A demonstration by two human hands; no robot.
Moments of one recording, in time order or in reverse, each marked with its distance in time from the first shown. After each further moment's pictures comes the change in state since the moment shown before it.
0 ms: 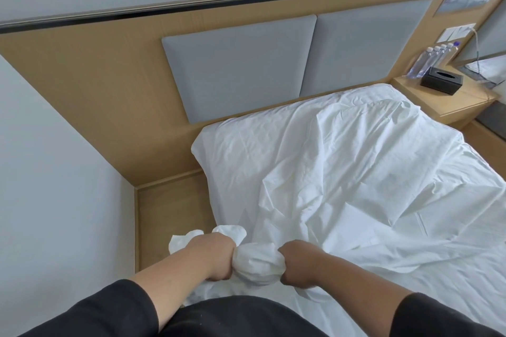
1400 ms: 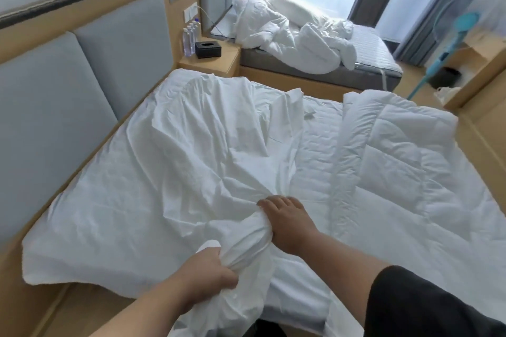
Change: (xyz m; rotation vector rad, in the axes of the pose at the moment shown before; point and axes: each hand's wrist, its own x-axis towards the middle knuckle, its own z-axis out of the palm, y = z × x) left_hand 0.040 -0.032 -0.051 -0.409 -0.280 0.585; right_hand -0.043 -0.059 0.053 0.236 0.797 0.803
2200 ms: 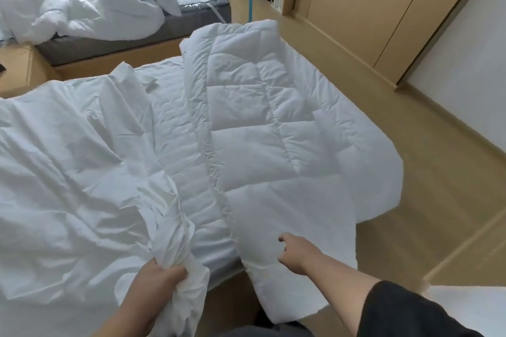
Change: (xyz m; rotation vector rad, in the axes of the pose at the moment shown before) left_hand 0.020 0.069 0.225 0.183 0.020 0.019; right_hand -0.340 0.161 0.132 0.816 -0.318 1.061
